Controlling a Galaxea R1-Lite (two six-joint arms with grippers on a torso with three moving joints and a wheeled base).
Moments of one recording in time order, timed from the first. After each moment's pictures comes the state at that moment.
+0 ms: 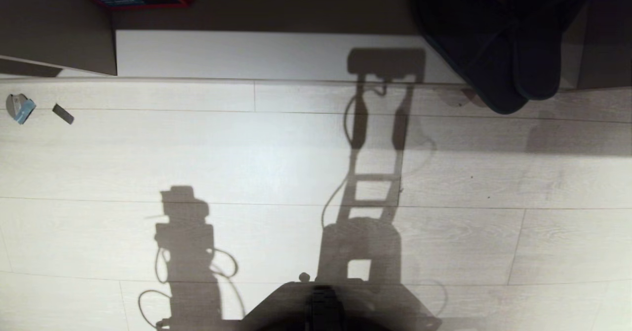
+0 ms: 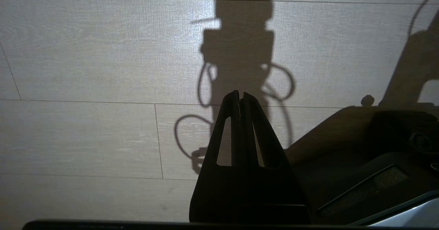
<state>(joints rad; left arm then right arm) 0.01 0.00 0.00 0.00 0.00 -0.01 0.09 0.33 -0.48 -0.21 0.01 -0.09</state>
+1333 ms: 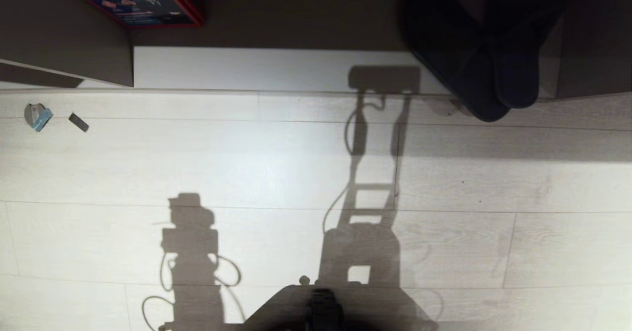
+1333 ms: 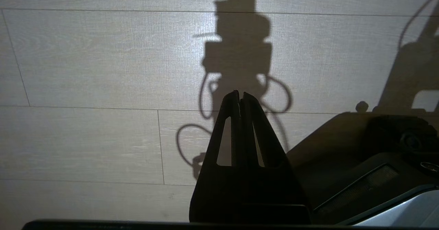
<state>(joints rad) 0.01 0.00 0.00 0.00 0.00 -0.01 0.01 -0.01 0.00 0.00 0.01 -0.08</state>
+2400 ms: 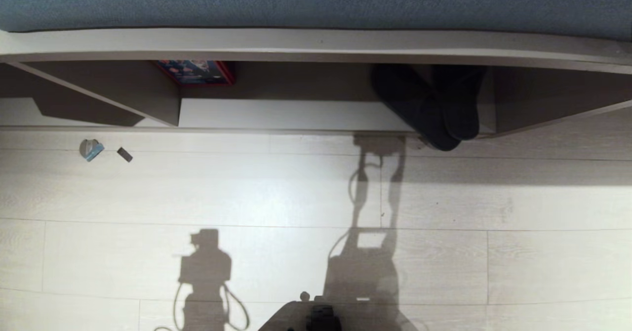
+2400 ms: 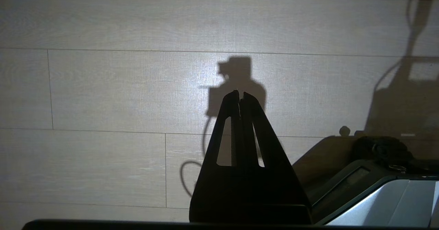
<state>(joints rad) 0.01 0.00 0.00 0.00 0.00 -0.01 0.01 0.00 0.00 0.00 0.01 -0.08</state>
